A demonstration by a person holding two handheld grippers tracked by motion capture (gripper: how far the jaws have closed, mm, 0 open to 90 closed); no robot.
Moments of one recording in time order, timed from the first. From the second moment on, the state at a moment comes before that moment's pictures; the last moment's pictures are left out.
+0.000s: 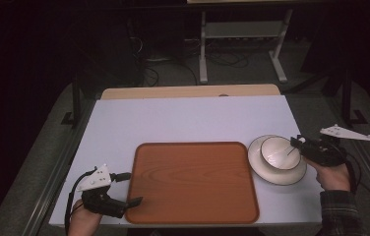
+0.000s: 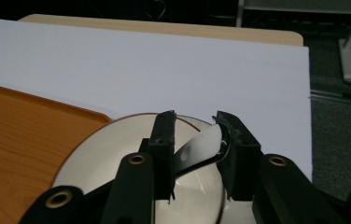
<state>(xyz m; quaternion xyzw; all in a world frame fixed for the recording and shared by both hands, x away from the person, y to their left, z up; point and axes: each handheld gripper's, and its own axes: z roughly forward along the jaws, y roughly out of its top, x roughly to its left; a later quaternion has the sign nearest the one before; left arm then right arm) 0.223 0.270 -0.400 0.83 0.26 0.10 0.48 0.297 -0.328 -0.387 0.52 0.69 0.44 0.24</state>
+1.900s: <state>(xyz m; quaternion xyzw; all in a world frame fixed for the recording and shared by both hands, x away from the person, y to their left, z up) 0.222 0.271 -0.399 0.83 0.26 0.10 0.48 0.283 -0.302 -0.338 0.43 0.71 0.49 0.26</state>
